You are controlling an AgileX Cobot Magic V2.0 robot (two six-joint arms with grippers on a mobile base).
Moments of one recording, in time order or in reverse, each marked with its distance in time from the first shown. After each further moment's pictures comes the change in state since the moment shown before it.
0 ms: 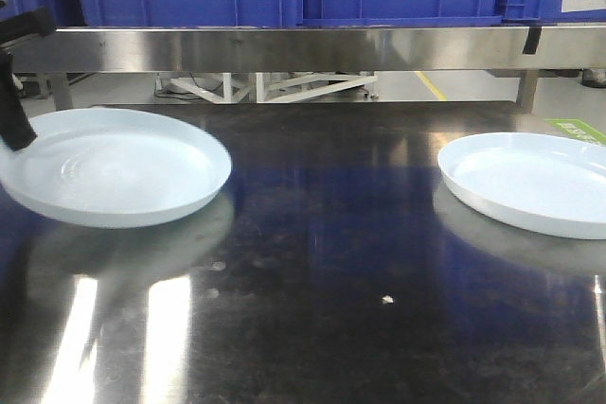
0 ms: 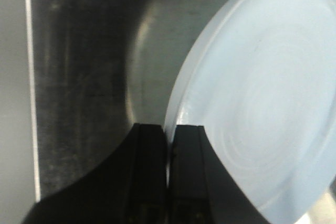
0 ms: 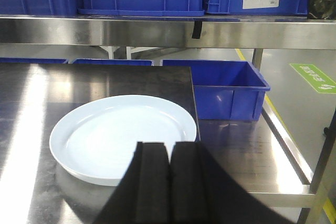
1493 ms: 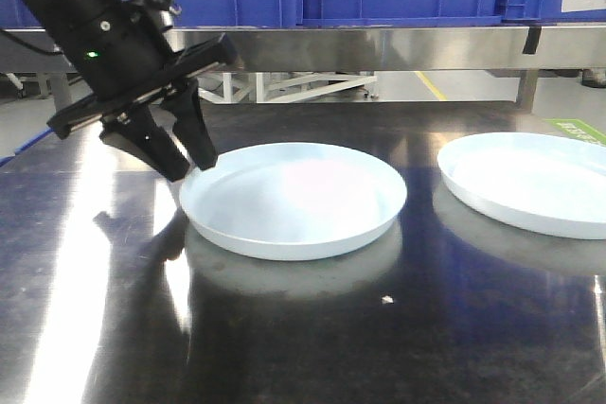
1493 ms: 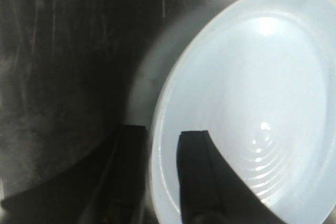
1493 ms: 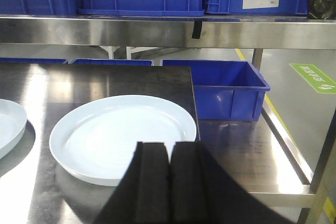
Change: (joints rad) left arm -0.315 0.088 0.000 -0.149 -0.251 -0.032; right arm 0.000 0.000 0.000 0.000 0.000 0.000
